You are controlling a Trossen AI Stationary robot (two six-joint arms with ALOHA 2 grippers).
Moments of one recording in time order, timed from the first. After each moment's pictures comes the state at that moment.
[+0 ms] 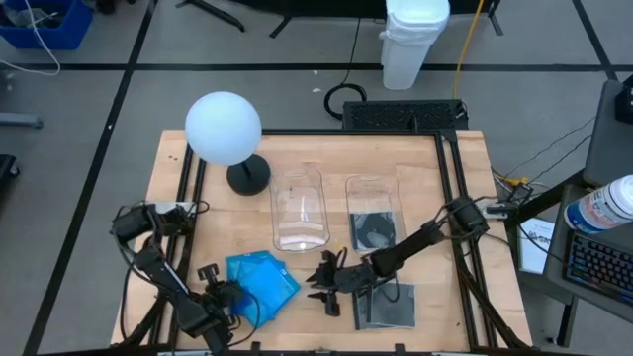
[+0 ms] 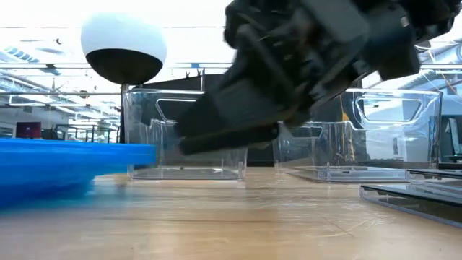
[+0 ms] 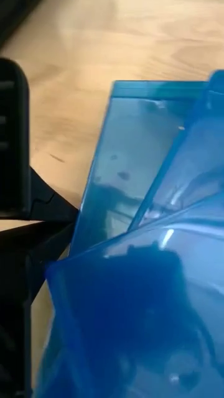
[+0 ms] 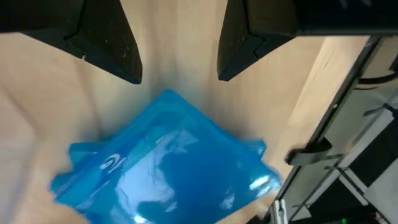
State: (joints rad) left arm -1.00 1.93 1.12 -1.01 -0.22 -1.36; right arm 0.44 2.06 1.03 0.53 0.21 0.39
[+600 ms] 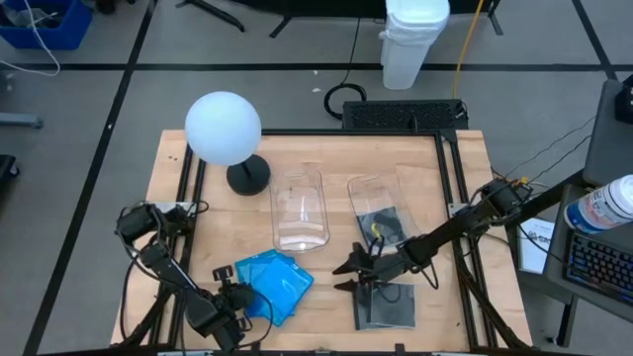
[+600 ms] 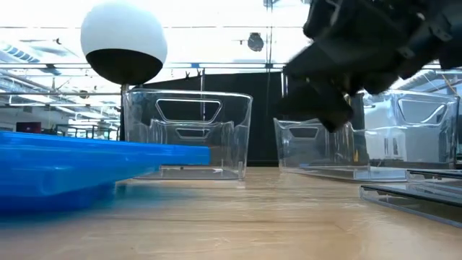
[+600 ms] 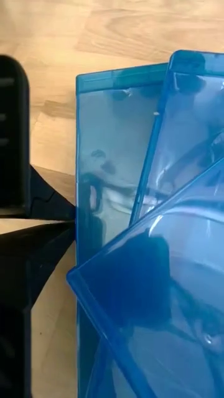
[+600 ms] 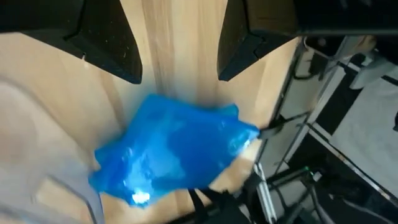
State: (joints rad) left arm -0.95 1.92 1.15 -0.96 -0.26 -1.23; right arm 0.49 1.77 0.68 0.71 0.26 0.58
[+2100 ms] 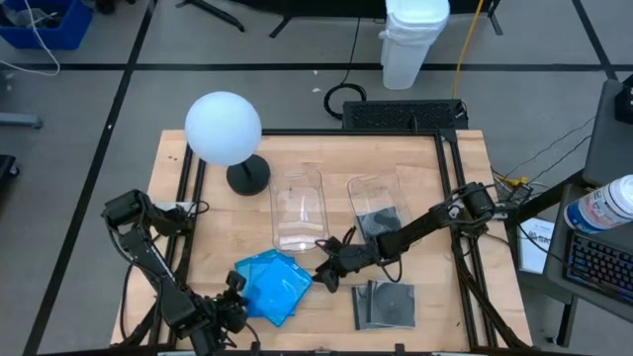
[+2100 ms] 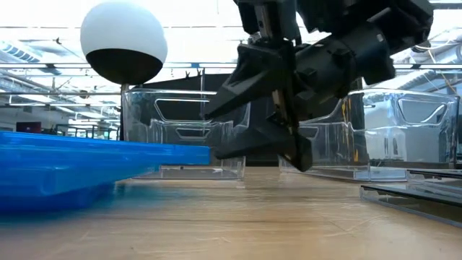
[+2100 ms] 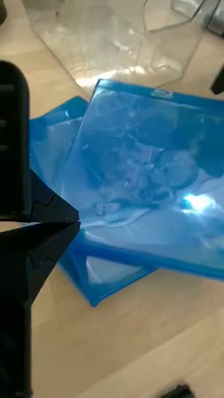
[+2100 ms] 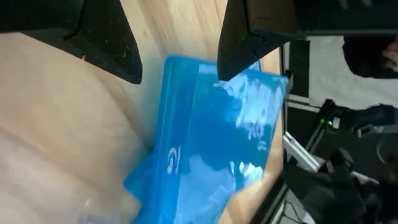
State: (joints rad) left arm -1.02 1.75 1.15 -0.84 -0.55 -0.51; right arm 0.32 1.96 0.92 0.53 0.03 1.03
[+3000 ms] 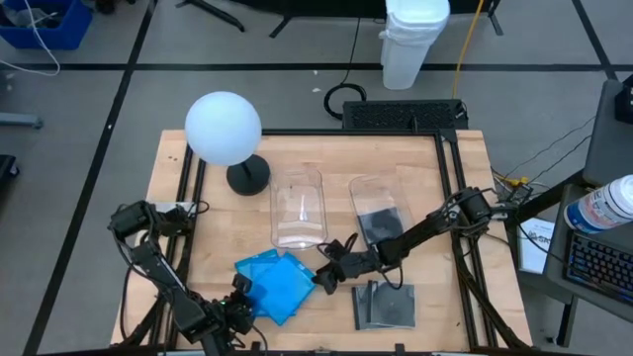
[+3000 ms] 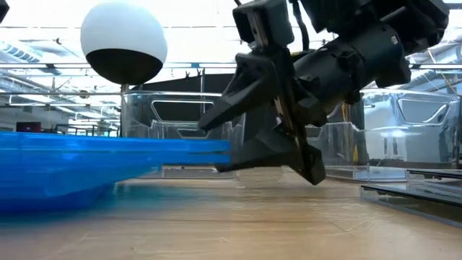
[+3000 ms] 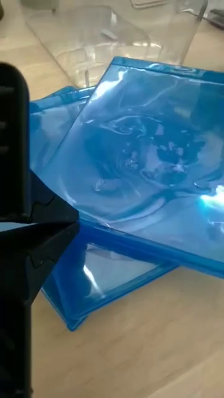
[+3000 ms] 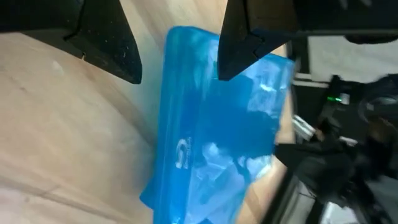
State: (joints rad) left arm -1.00 1.88 1.15 -0.79 -0.56 -0.53; right arm 0.38 2.01 0.94 0.53 0.16 1.16
